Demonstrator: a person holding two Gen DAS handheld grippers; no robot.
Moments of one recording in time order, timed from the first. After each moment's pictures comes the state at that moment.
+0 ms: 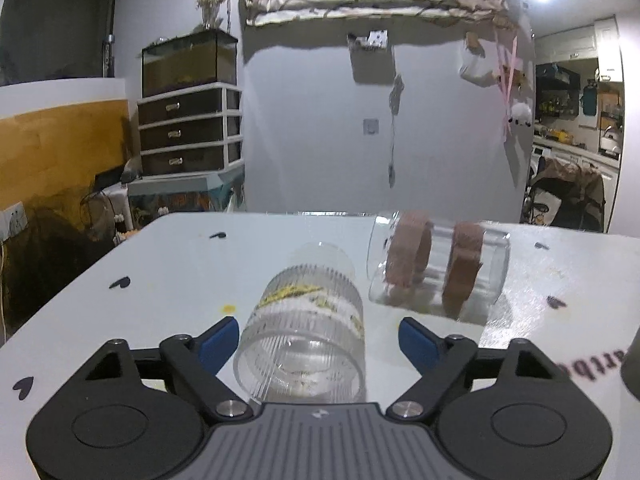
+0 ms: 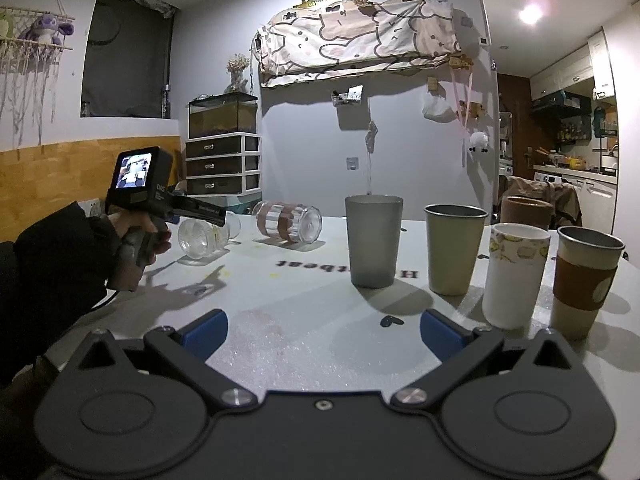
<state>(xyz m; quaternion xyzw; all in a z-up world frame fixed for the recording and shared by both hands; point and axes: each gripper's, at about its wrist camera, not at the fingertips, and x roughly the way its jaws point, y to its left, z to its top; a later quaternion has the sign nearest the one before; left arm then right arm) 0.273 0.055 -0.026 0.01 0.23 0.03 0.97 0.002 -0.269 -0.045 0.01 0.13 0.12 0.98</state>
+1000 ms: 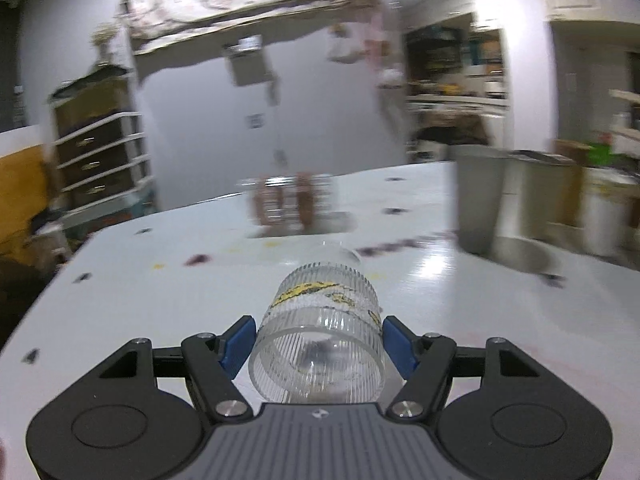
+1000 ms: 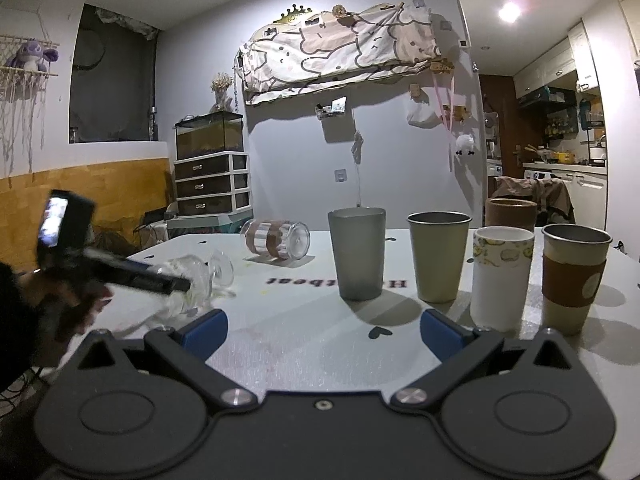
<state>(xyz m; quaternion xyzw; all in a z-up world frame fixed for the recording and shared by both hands) 0.113 -0.004 -0.021 0.09 0.24 -0.13 0.96 0.000 -0.283 -0.039 0.04 0.11 0.10 0.99</state>
